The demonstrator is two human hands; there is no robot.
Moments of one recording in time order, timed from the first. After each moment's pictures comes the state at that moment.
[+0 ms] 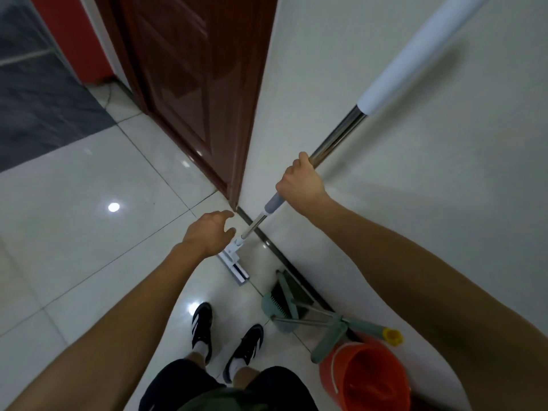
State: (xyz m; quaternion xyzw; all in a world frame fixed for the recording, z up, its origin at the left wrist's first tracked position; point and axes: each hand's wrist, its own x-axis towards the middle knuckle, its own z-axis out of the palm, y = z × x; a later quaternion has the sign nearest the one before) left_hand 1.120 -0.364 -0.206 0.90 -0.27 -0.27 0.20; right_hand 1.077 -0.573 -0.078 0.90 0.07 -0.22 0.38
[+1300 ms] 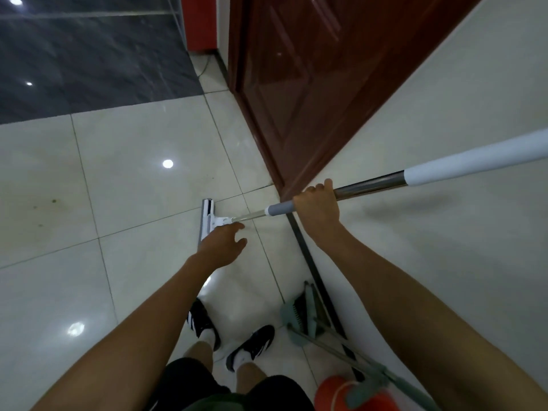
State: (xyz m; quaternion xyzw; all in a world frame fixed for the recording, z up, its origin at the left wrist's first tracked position) left_hand 1.127 -0.231 -0.260 0.90 -0.07 -0.29 0.32; right_hand 1.142 -0.443 -0.133 0.94 0.04 -0.16 0.29
